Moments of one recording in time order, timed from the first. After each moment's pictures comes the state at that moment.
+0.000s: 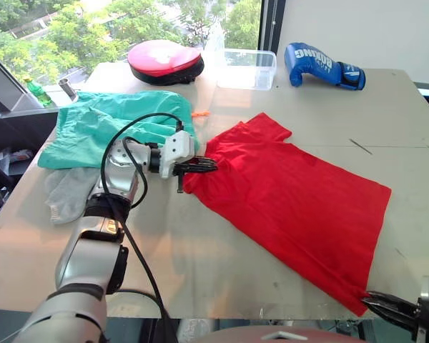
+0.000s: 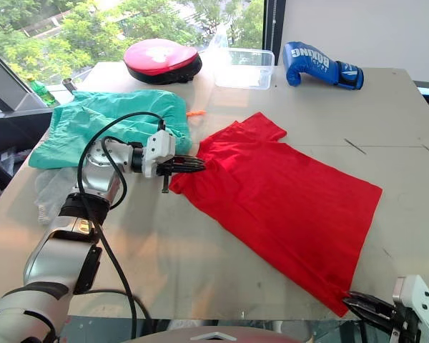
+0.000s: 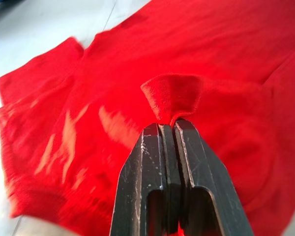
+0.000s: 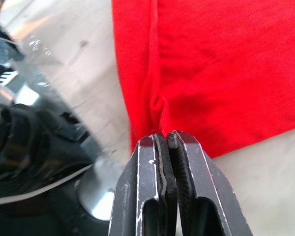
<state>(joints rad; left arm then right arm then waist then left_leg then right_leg) -0.80 0.58 -0.13 0.72 -0.14 -0.28 -1.41 0.90 -0.67 -0.48 -0.49 0.55 0.15 1.14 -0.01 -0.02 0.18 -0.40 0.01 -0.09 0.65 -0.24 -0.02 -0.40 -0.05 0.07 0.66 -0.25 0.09</state>
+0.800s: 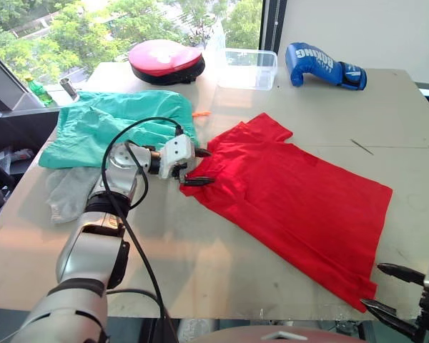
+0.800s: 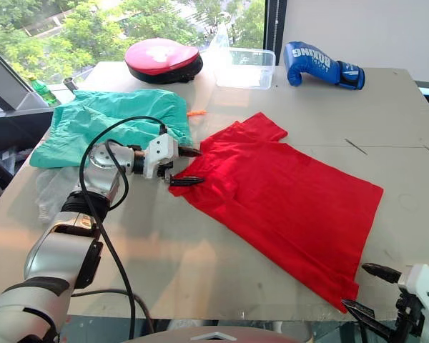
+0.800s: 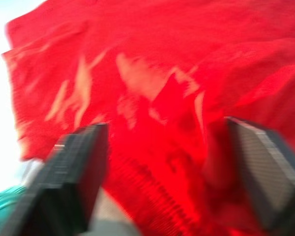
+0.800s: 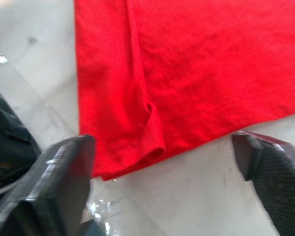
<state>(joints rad) -0.83 0.60 -0.12 0.84 -0.07 -0.31 -1.32 0.88 -0.68 -0.55 -0.47 0.56 0.16 1.14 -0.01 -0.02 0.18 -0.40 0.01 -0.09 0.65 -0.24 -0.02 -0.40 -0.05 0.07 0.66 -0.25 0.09</state>
